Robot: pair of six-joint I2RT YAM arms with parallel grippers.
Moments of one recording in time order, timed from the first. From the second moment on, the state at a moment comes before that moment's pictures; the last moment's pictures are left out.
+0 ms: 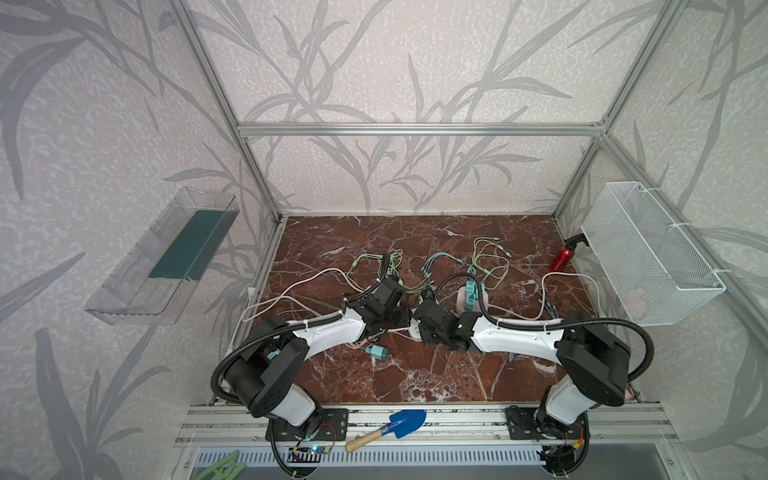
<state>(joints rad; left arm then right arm) -0.70 1.54 0.76 -0.10 0.08 -0.67 1.00 1.65 0.91 -0.31 0.31 0.57</state>
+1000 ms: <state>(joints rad) -0.74 1.52 0.78 -0.18 0.01 -0.67 1.01 1.65 0.93 -0.31 0.35 0.57</state>
